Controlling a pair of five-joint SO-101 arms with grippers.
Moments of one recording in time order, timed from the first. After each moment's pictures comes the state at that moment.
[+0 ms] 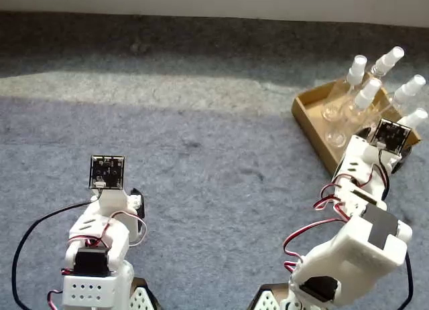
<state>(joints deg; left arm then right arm) -4.6 -104.2 95.9 63.3 5.4 26.5 12.5 53.6 -41.7 8.0</state>
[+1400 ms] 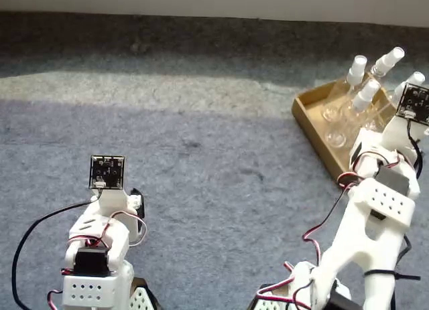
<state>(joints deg) -4.6 -104.2 95.9 63.3 5.4 25.5 -32.5 42.9 34.1 8.3</state>
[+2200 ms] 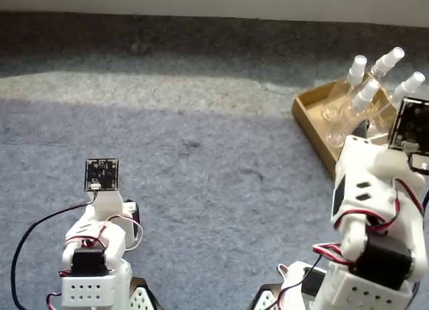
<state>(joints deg) -8.3 -104.2 95.3 69.8 5.4 15.0 -65.0 26.2 66.2 8.3</state>
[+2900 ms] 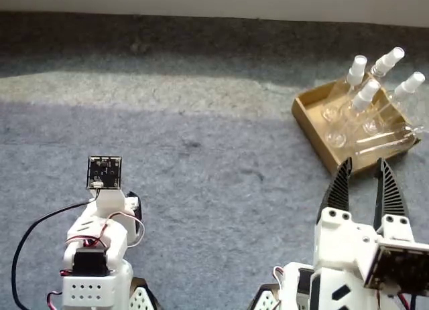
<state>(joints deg) -6.5 -104.2 95.9 65.4 5.4 7.4 -89.6 26.0 74.9 8.3</state>
